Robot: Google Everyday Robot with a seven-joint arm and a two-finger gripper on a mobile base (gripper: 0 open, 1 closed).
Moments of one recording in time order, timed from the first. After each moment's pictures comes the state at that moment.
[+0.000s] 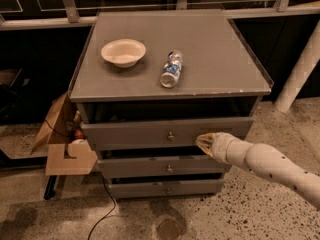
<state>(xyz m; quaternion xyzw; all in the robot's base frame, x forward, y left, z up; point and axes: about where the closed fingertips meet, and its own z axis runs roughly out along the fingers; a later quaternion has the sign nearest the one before) 0.615 -0.182 0.593 -0.60 0.63 -0.08 0.49</state>
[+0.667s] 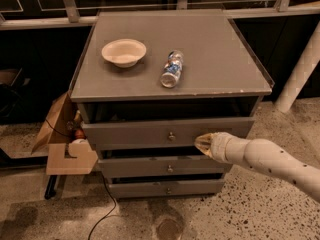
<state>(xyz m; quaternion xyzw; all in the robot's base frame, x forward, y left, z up) 0.605 -0.176 0.593 -0.61 0.64 -0.06 0.47</state>
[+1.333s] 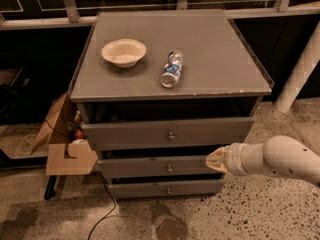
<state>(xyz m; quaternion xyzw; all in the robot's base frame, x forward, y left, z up) 0.527 -0.196 0.596 -0.63 0.68 0.02 0.36</state>
